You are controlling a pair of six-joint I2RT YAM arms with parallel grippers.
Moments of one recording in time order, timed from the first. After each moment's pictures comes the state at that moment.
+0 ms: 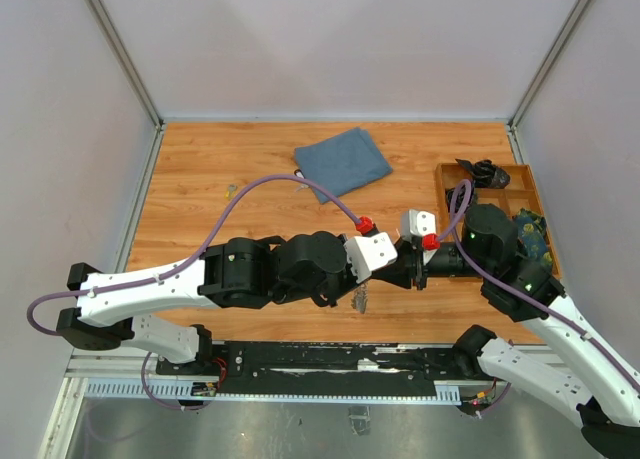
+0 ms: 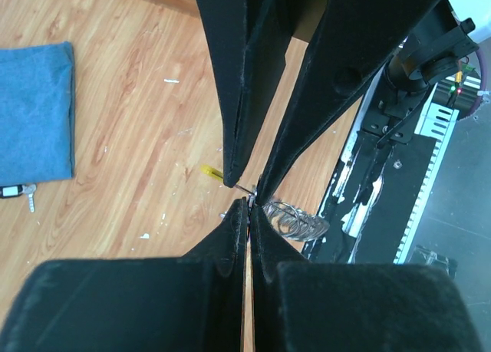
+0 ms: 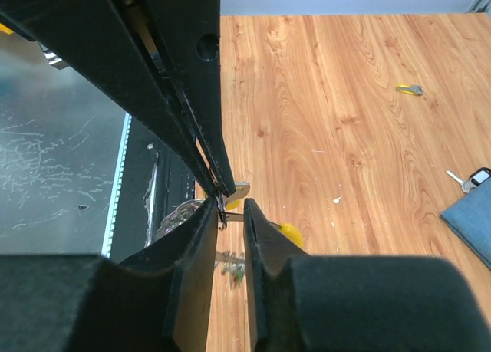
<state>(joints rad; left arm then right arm) -1.45 1.30 1.50 -0.76 -0.33 -0.03 0.73 0.72 0.94 -0.46 -0.77 -0.22</state>
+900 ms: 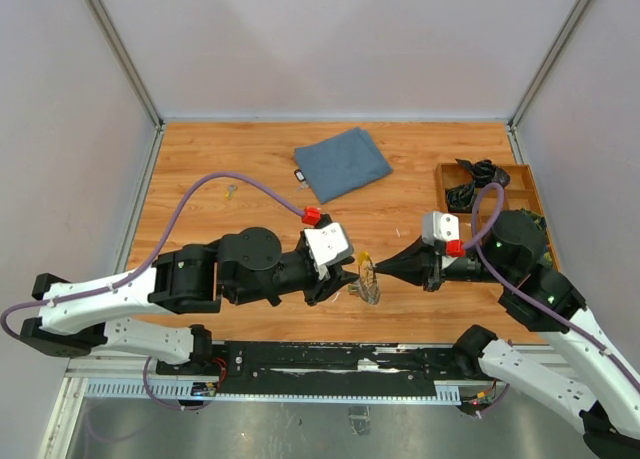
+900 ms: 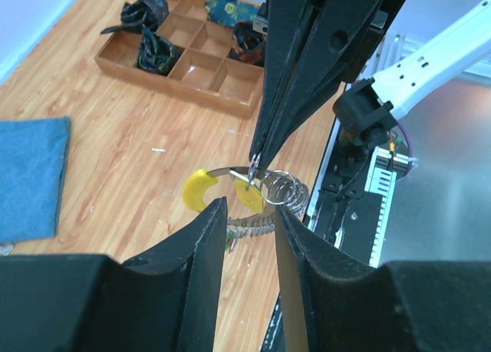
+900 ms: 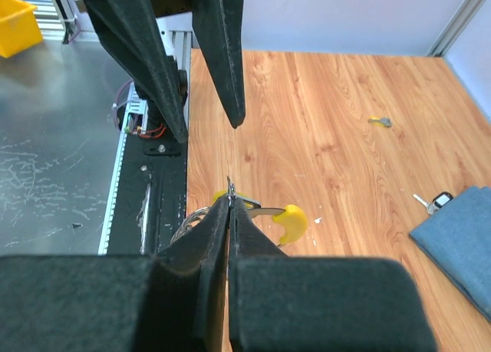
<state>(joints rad) -1.45 1.09 1.37 -0.54 -0.27 -0.03 0.73 0.66 0.99 -0.47 -0.75 -0.21</state>
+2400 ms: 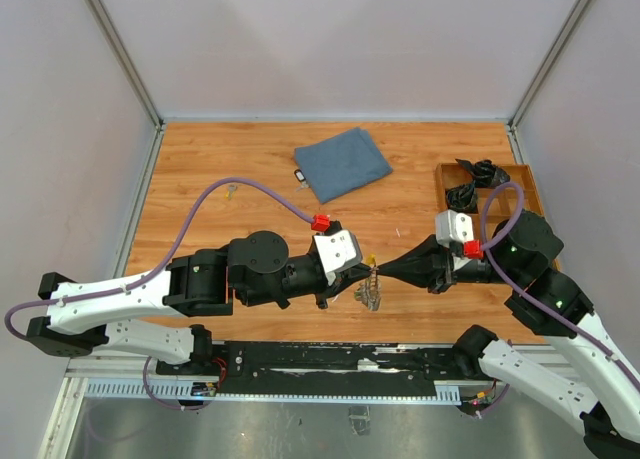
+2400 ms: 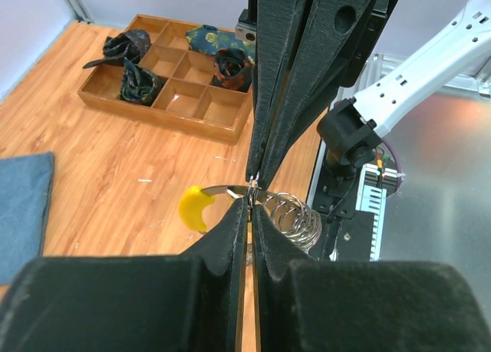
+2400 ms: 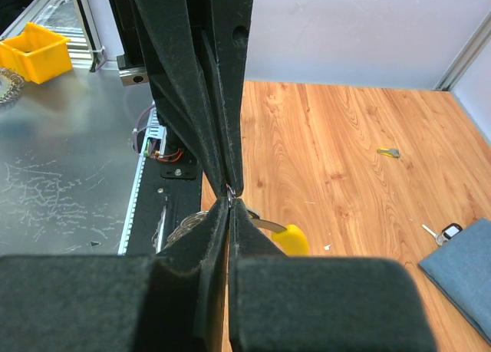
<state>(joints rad) -1.45 1.09 1.28 -0.37 -0.20 0.01 0.73 0.64 1.01 -0.40 -0.80 -0.13</state>
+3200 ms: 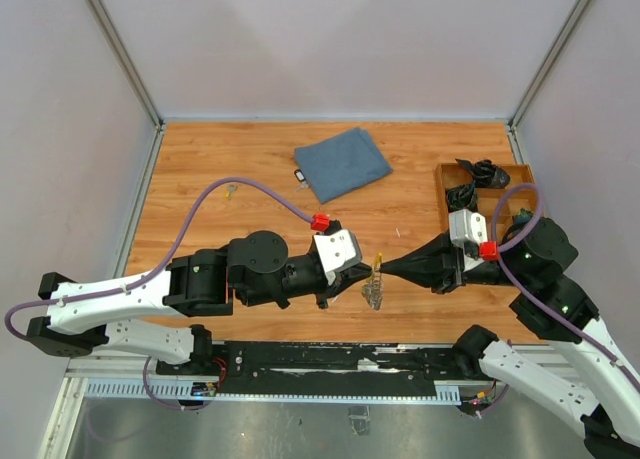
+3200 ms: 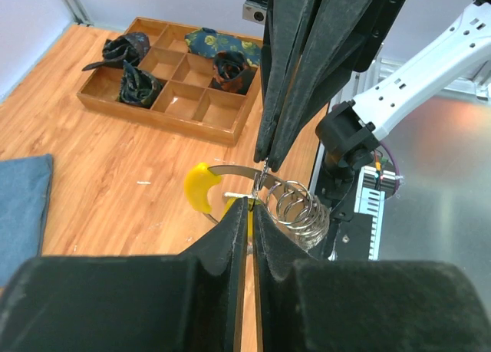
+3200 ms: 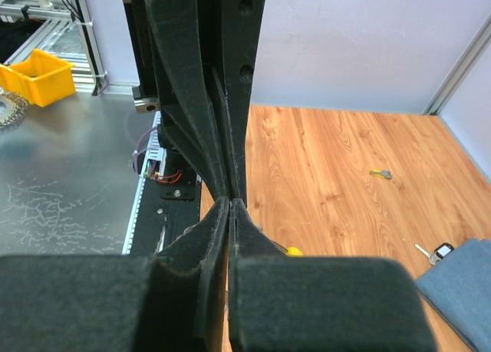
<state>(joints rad) -1.45 1.09 1.28 -0.36 -0.20 0.01 0.73 0.62 1.02 -0.36 -0.80 -0.09</state>
